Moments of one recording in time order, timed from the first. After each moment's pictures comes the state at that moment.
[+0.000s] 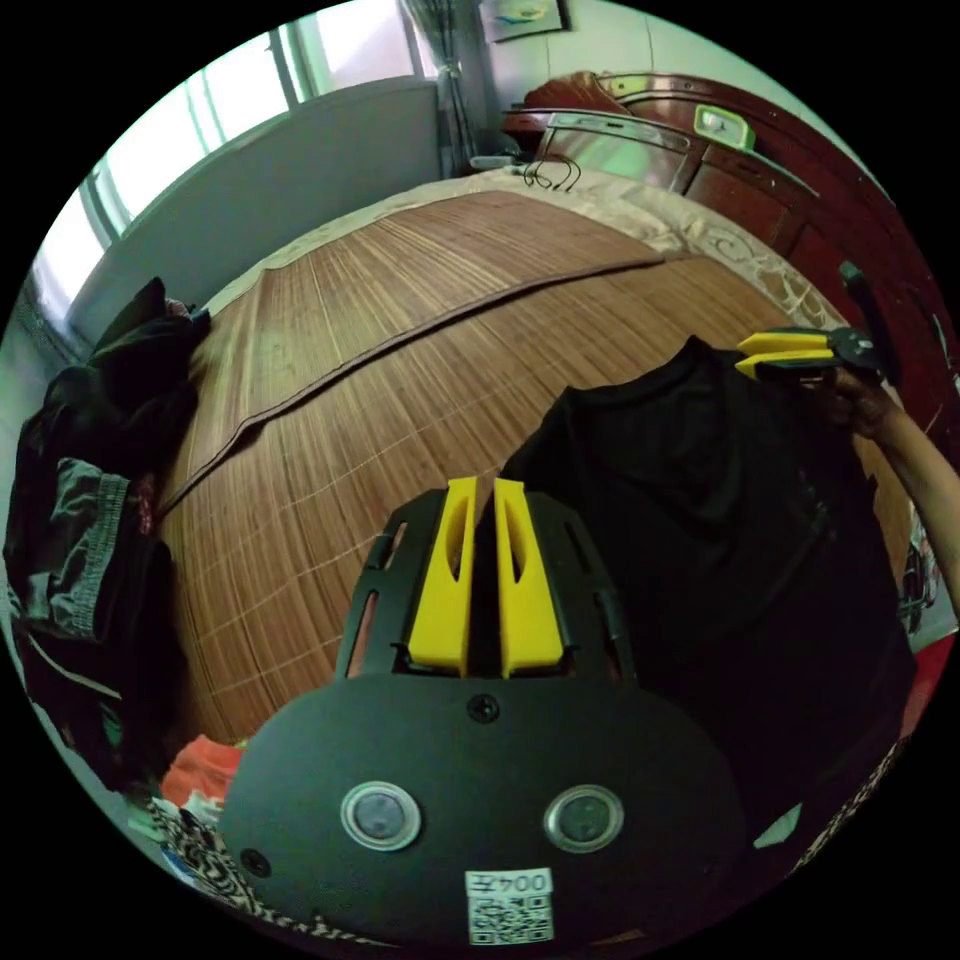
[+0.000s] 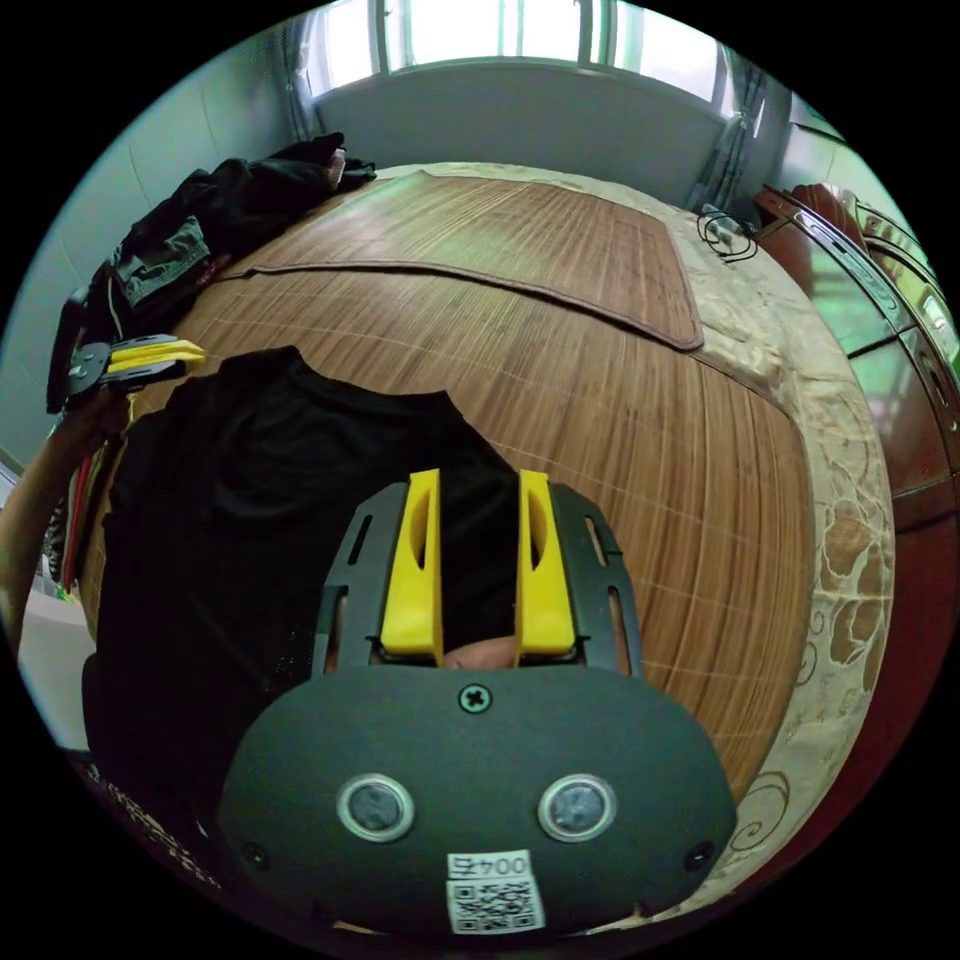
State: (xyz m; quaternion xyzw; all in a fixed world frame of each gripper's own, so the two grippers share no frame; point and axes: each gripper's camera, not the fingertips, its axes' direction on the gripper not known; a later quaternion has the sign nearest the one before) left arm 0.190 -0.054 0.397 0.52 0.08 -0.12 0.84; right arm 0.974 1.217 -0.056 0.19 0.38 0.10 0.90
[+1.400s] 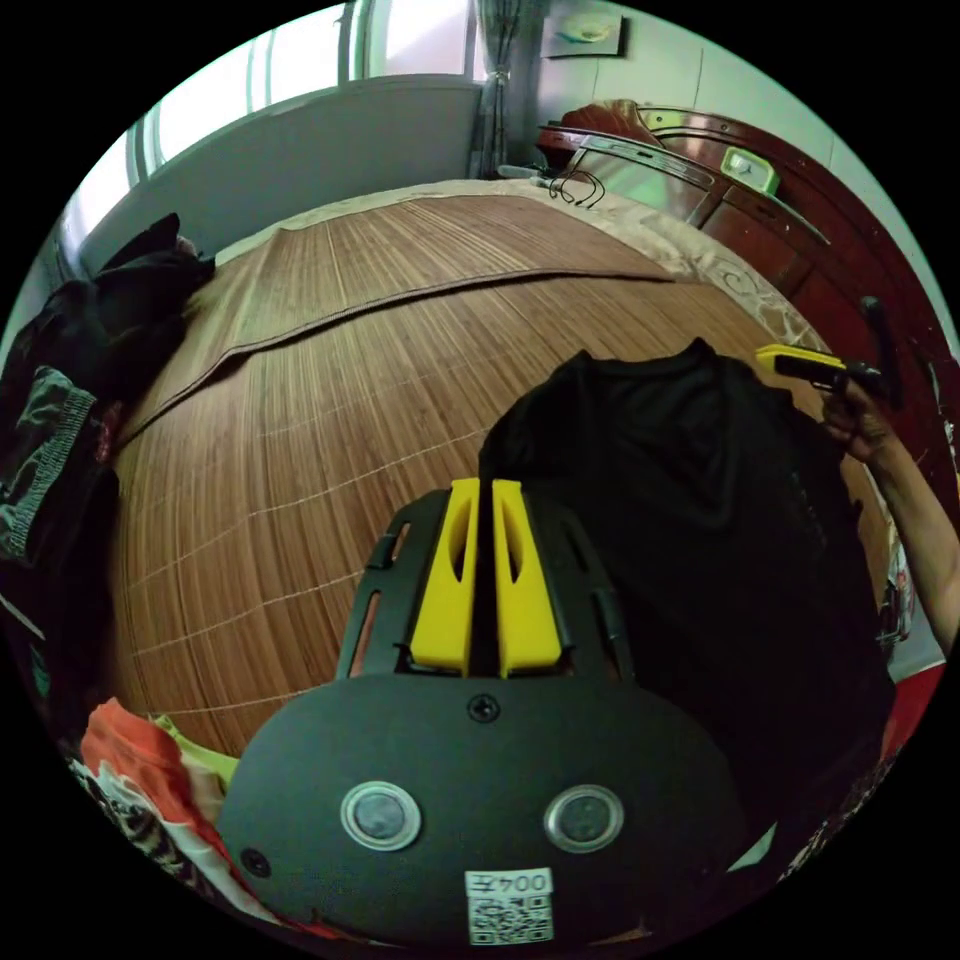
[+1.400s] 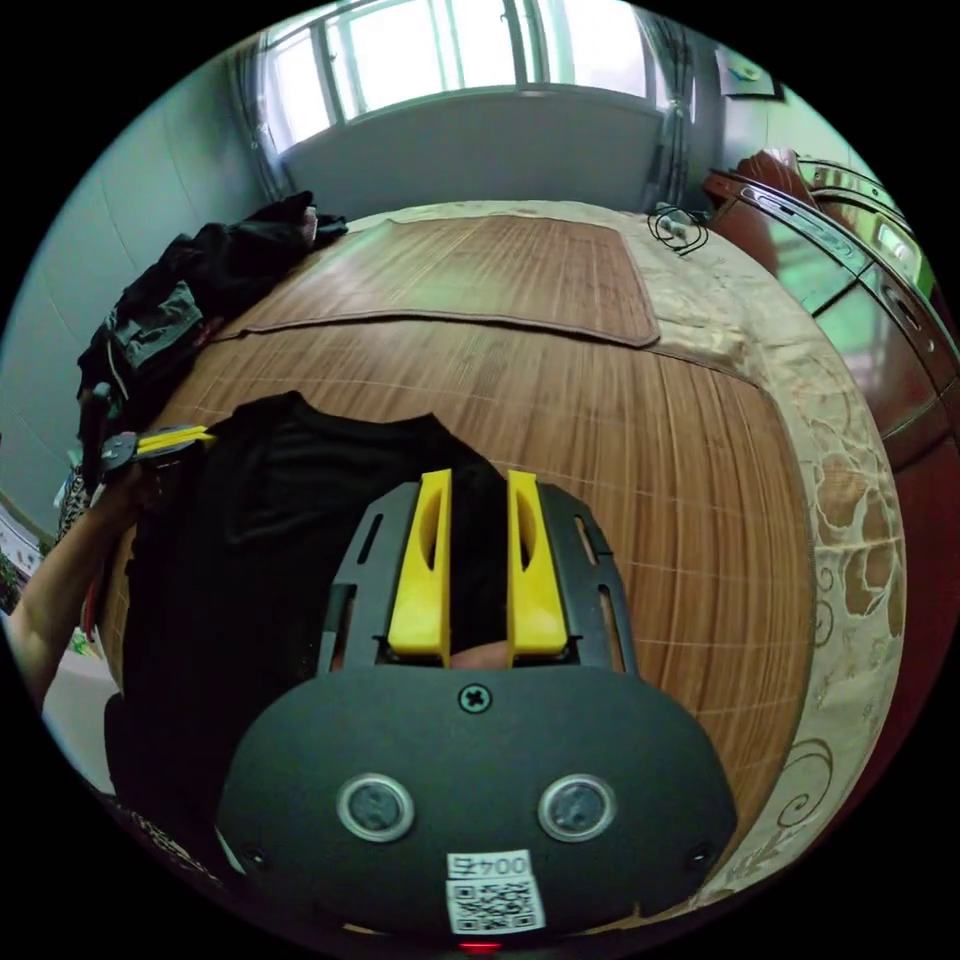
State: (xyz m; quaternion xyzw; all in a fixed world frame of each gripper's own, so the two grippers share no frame) left arm 0.175 -0.113 0.457 0.55 0.17 -0.15 0.81; right arm 1.071 1.253 -0.081 0.26 0.37 0.13 0.88
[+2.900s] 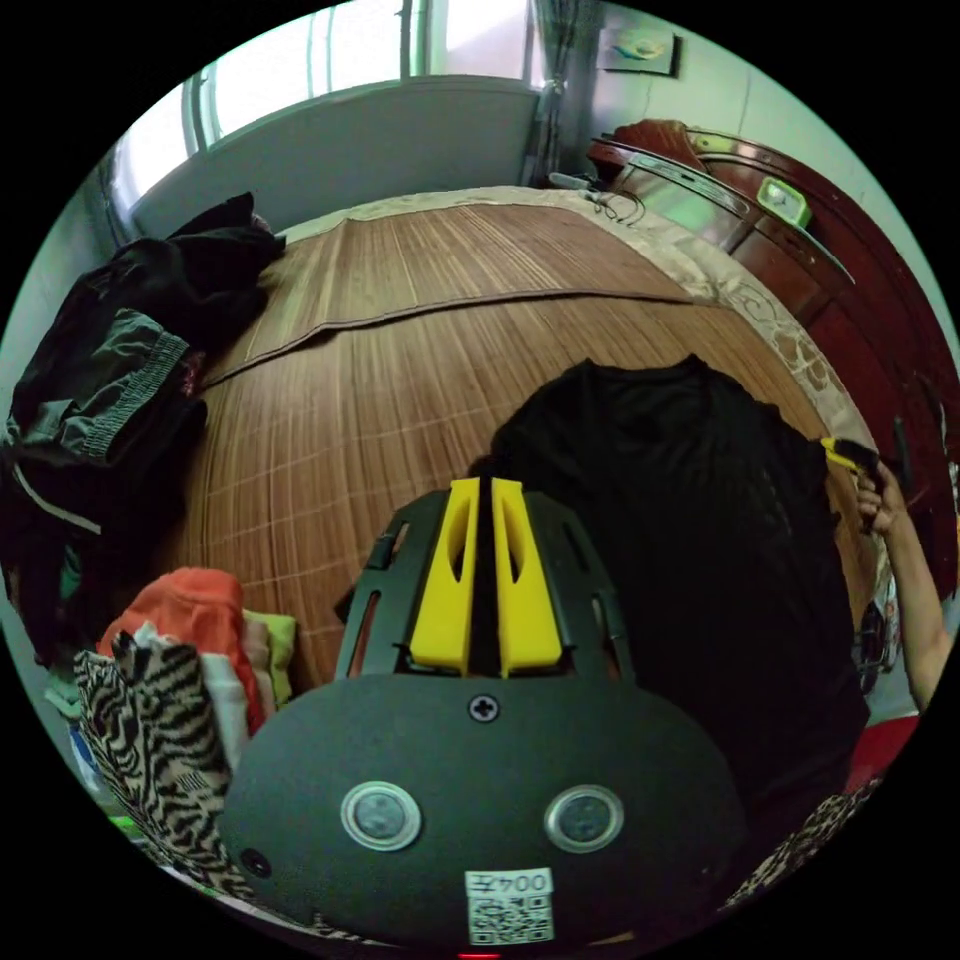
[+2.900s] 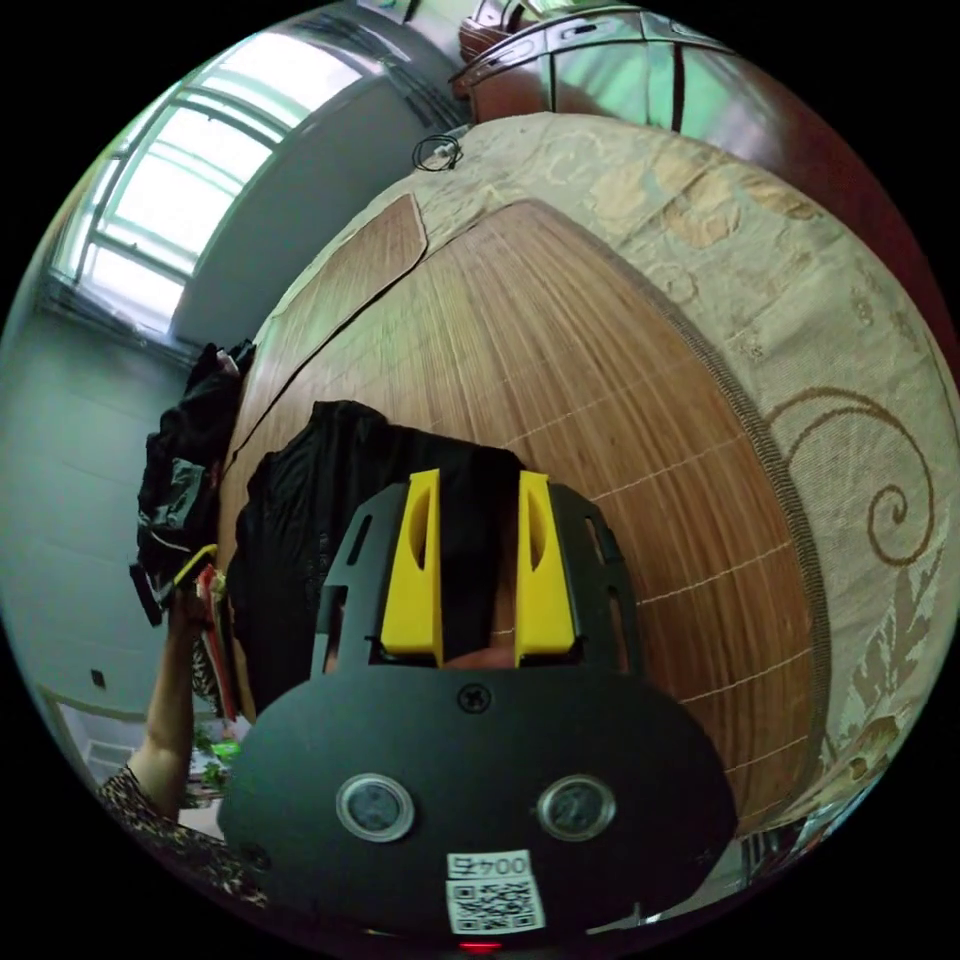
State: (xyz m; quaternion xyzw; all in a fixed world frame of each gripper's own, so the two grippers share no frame) left arm 0.220 0.087 0.453 0.52 0.15 -0.21 0.81; right arm 1.097 1.592 -0.130 0.35 0.18 0.37 0.85
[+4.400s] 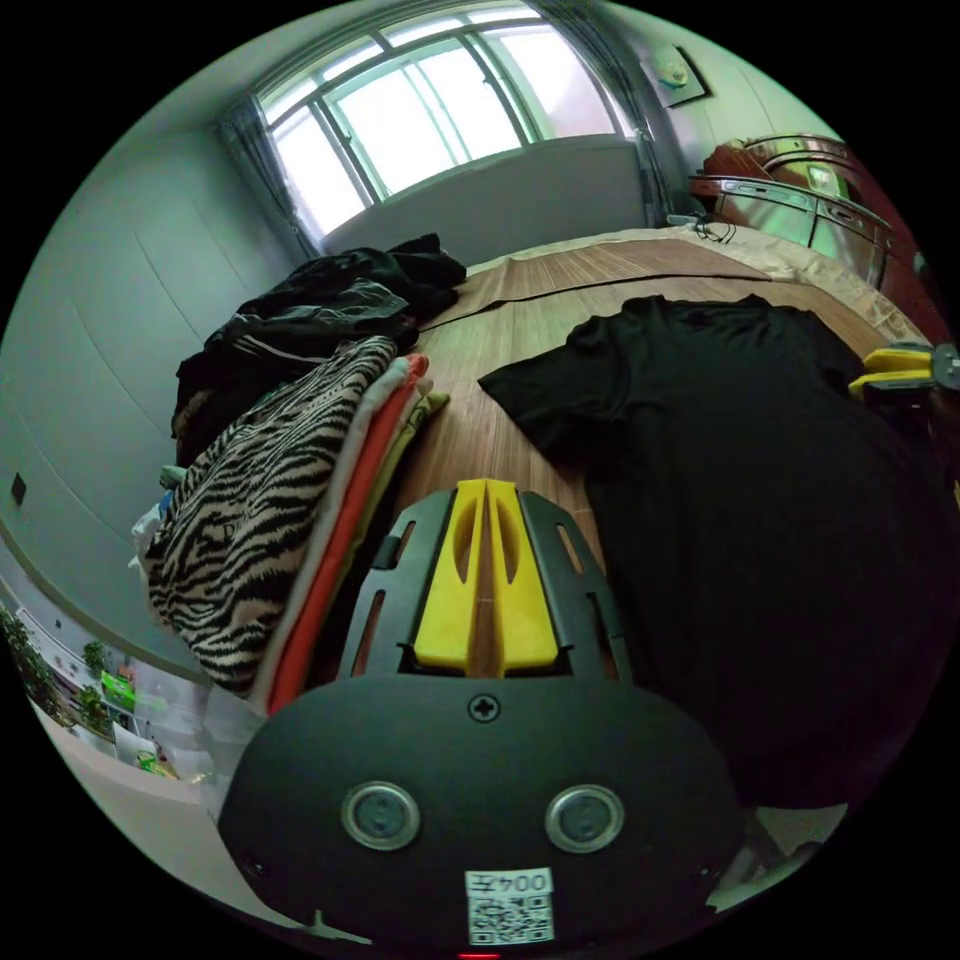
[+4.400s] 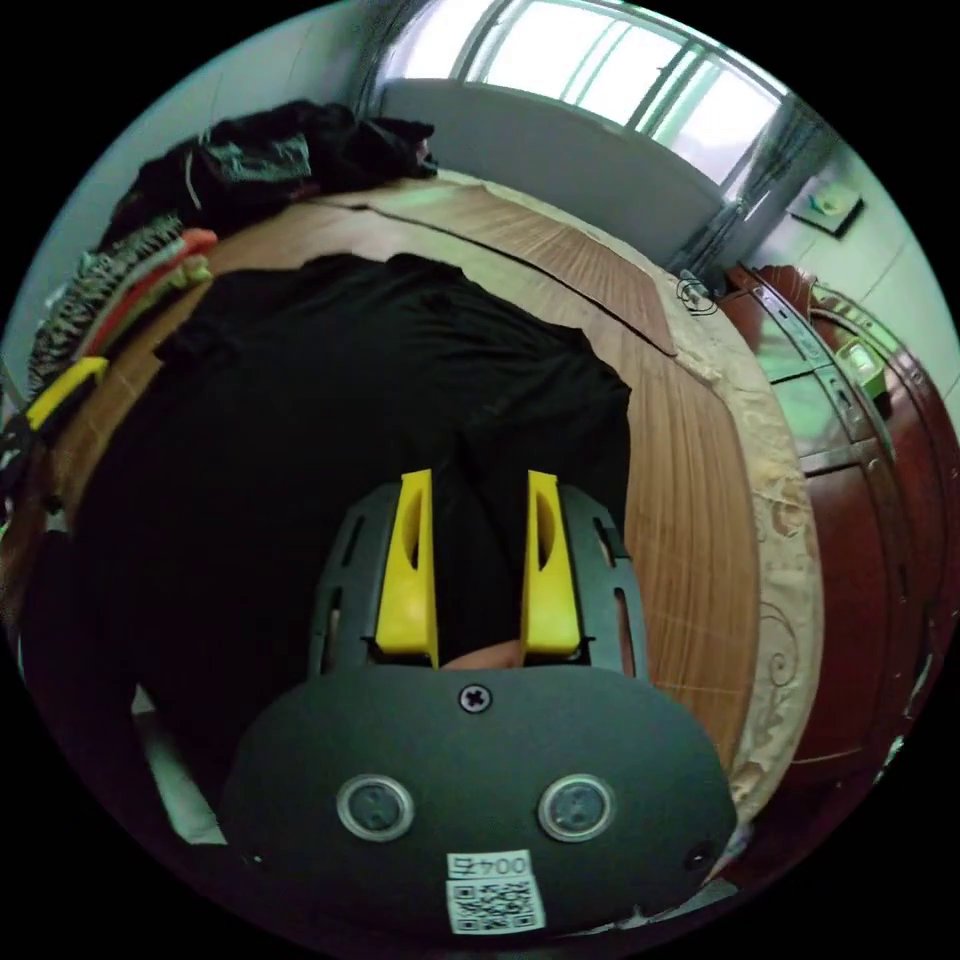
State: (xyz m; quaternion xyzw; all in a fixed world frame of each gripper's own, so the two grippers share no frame) left arm 0.505 0.380 0.543 0.51 -0.03 -0.42 0.75; right arm 0.705 1.416 0.073 0.19 0.49 0.05 0.85
